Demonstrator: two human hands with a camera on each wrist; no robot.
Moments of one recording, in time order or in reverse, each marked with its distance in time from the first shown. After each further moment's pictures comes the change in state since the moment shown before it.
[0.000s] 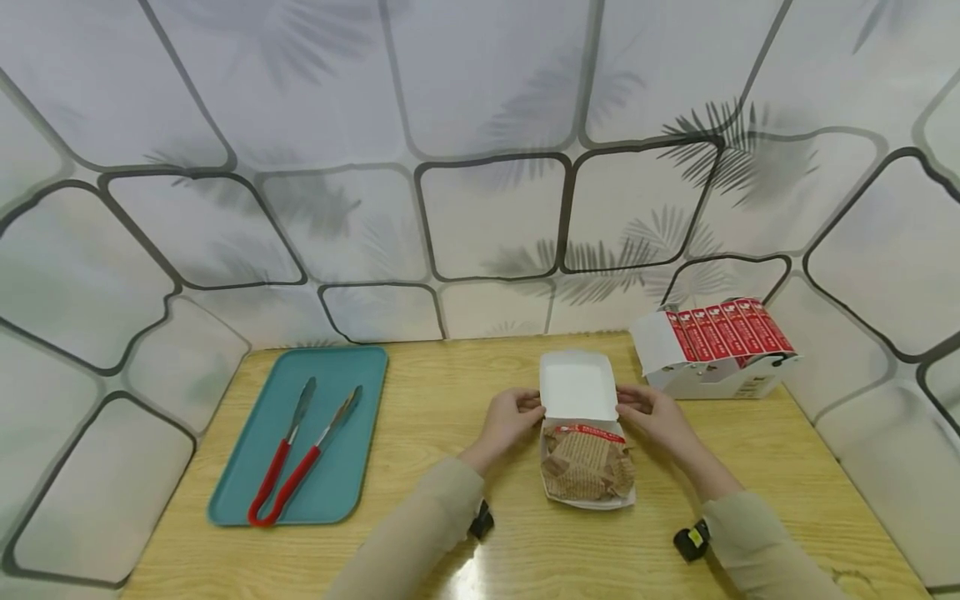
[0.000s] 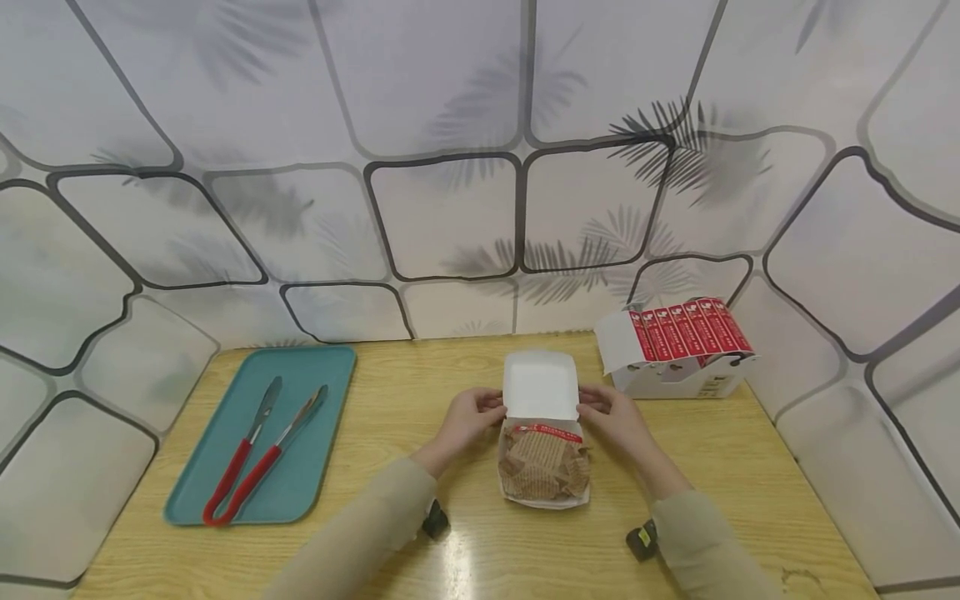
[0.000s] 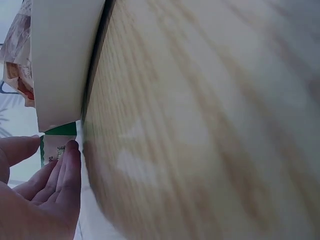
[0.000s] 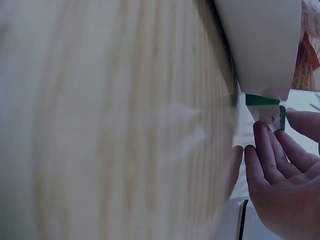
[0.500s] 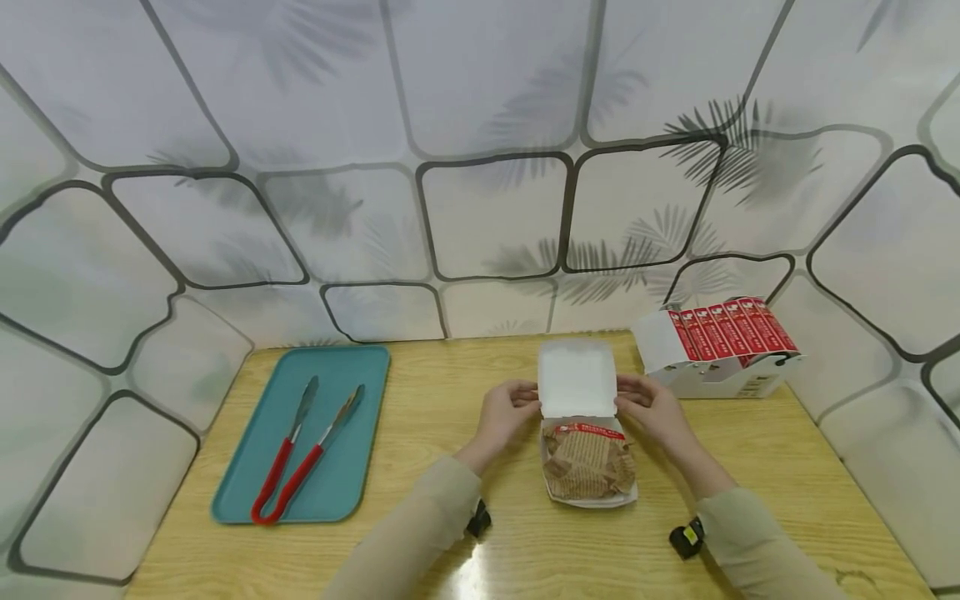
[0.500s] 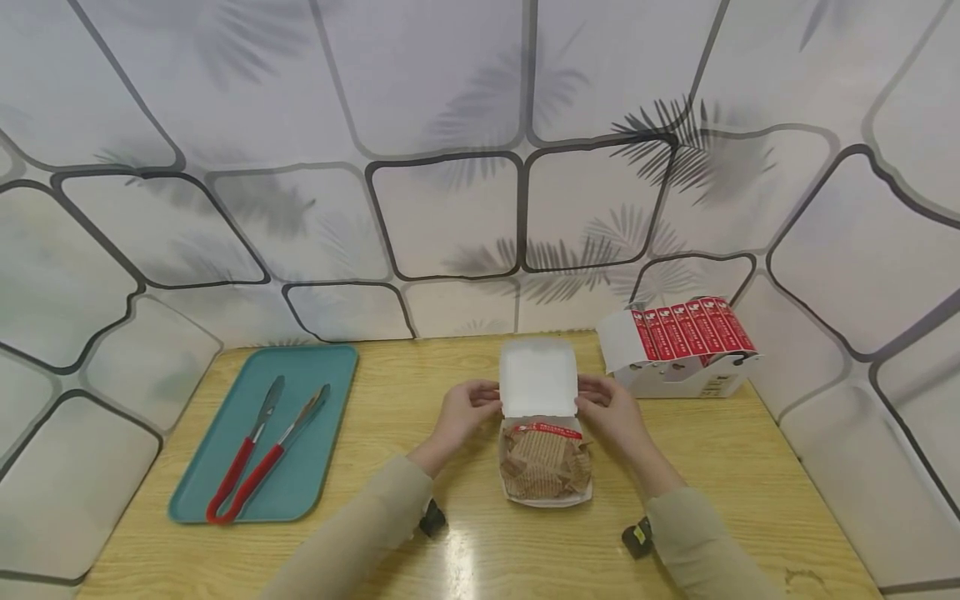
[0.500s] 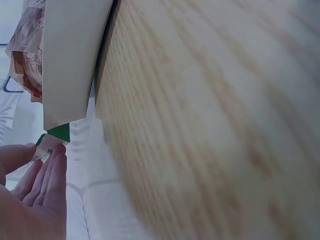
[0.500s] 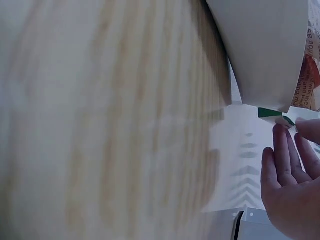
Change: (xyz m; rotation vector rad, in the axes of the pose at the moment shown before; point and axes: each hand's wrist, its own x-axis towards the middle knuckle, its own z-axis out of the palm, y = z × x) left_hand -0.002 0.003 -0.008 -0.057 0.071 0.066; right_hand 0.001 -0.010 0.004 0.171 0.073 -0.019
